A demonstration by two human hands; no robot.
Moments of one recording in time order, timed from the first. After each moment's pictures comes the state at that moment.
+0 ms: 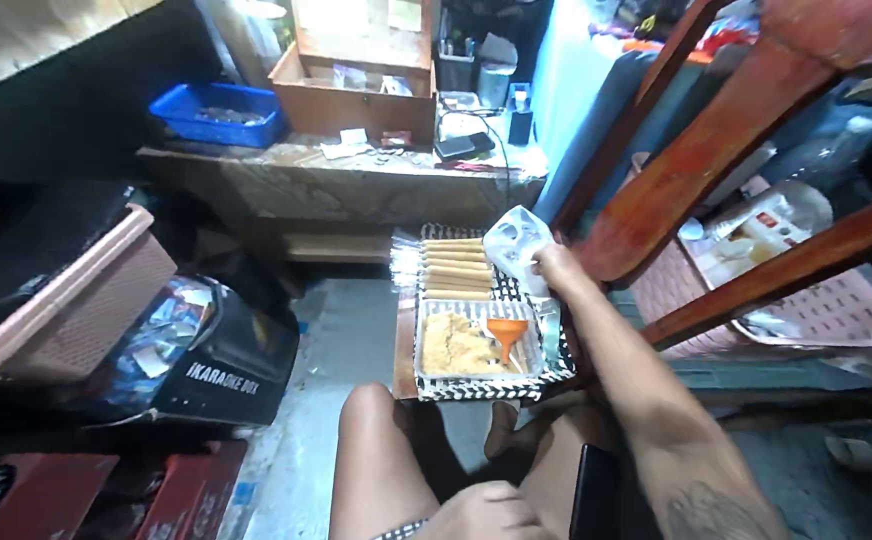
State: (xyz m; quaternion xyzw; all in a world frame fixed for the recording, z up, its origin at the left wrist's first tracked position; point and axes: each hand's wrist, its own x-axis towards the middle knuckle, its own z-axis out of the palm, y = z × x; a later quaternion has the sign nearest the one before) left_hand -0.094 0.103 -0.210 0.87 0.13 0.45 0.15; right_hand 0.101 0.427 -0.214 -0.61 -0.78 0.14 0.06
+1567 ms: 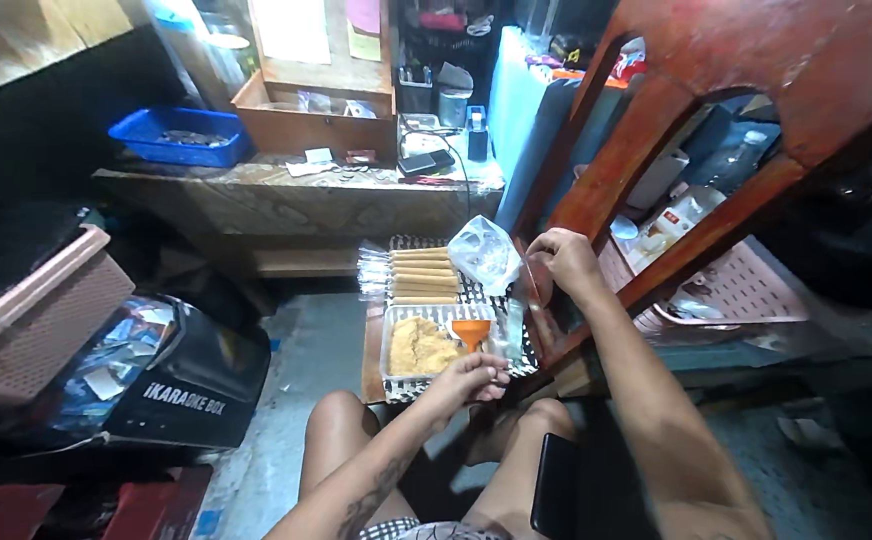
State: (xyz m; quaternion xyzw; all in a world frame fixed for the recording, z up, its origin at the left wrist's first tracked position) left_hand -0.054 0.207 -0.221 0.47 0.39 0.33 0.72; right_hand 0.151 0.342 -0.126 -0.53 -0.79 0.11 0.28
